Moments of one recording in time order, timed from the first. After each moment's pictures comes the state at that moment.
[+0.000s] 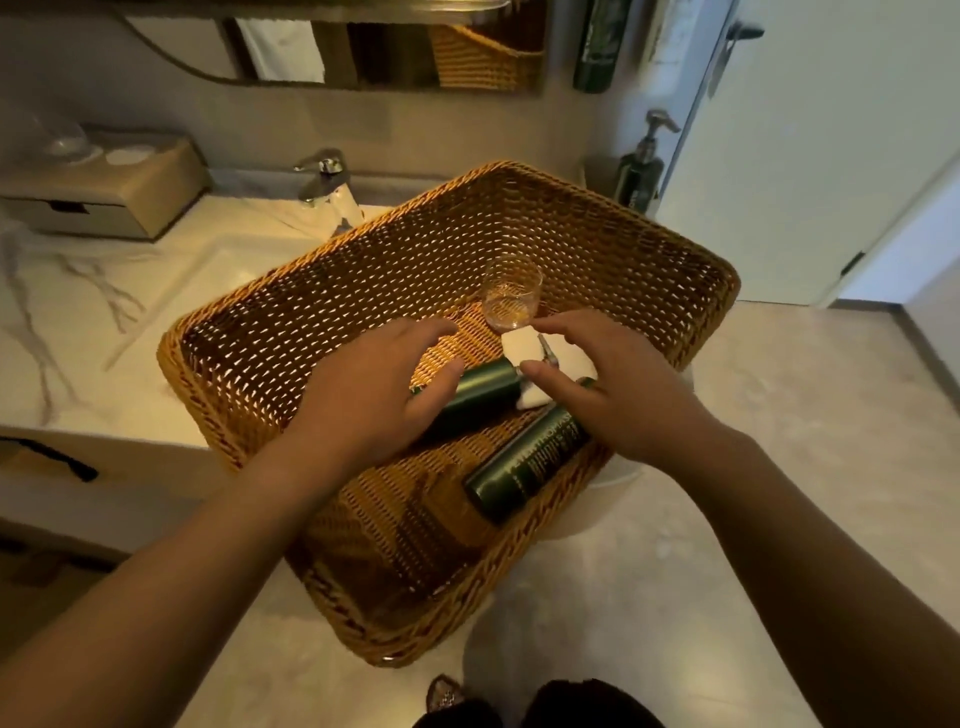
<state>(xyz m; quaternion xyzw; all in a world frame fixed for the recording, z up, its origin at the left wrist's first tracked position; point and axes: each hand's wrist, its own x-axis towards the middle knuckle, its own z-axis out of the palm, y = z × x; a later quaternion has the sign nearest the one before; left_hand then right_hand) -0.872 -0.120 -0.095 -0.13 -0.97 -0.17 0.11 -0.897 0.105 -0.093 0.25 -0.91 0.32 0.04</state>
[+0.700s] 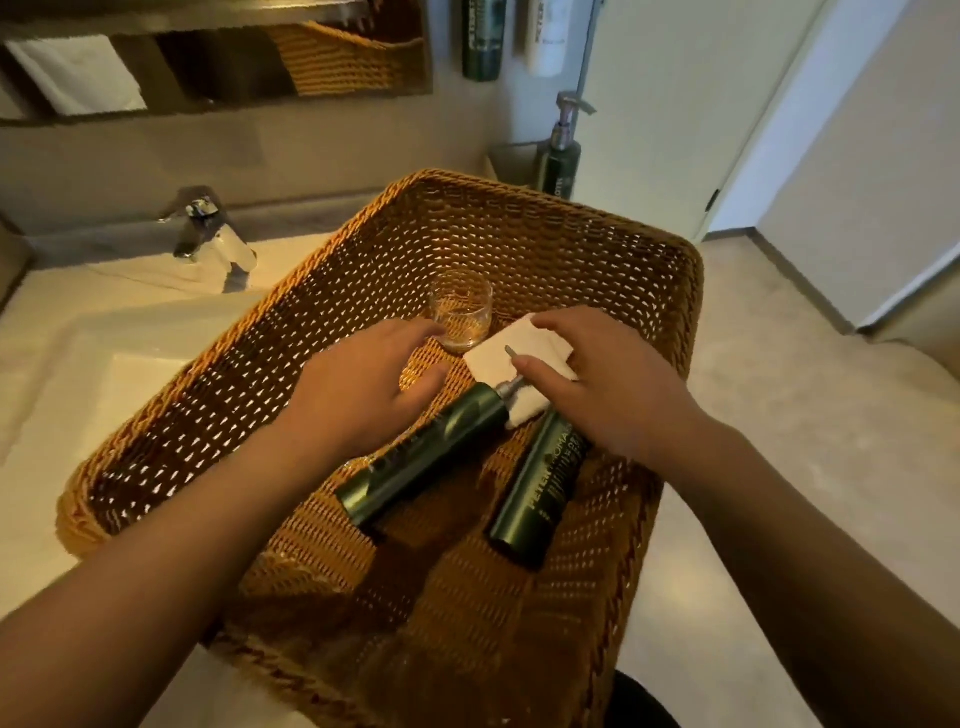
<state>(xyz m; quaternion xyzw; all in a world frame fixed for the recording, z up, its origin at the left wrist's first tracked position) -0.976 -0.148 -0.112 -0.29 -0.94 -0.16 0.06 -0.914 0.067 -0.091 0.04 -0.96 0.28 0.07</state>
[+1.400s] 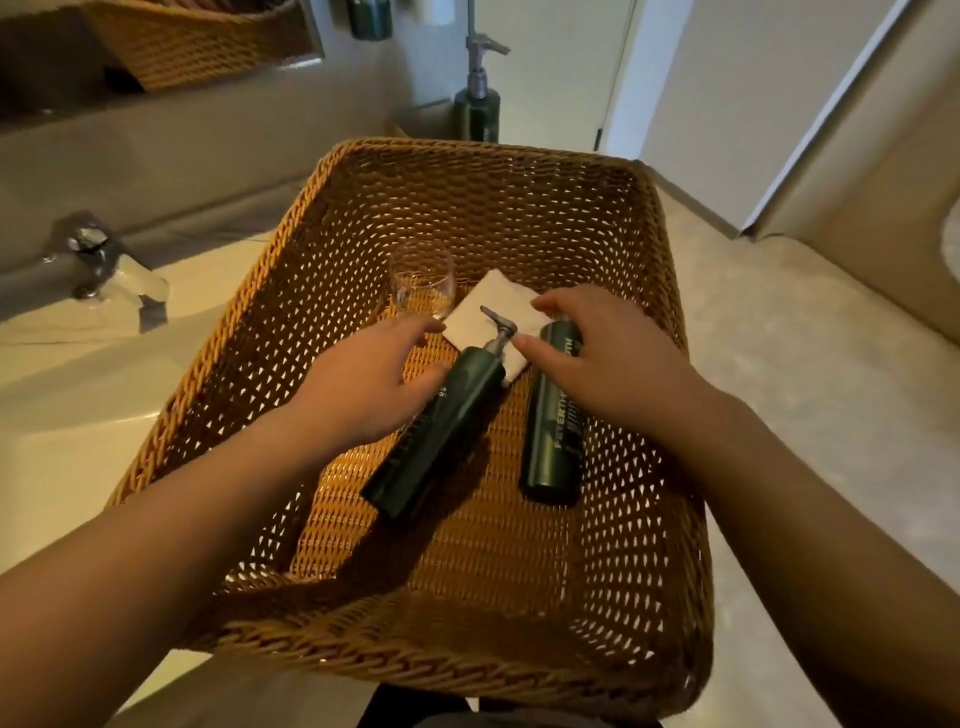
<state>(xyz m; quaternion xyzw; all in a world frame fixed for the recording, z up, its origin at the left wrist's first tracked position) -1.004 -0.167 -0.135 -0.43 -0.88 -0.19 -0.04 -0.883 0.018 -0.098 -0.12 -0.96 0.24 0.07</state>
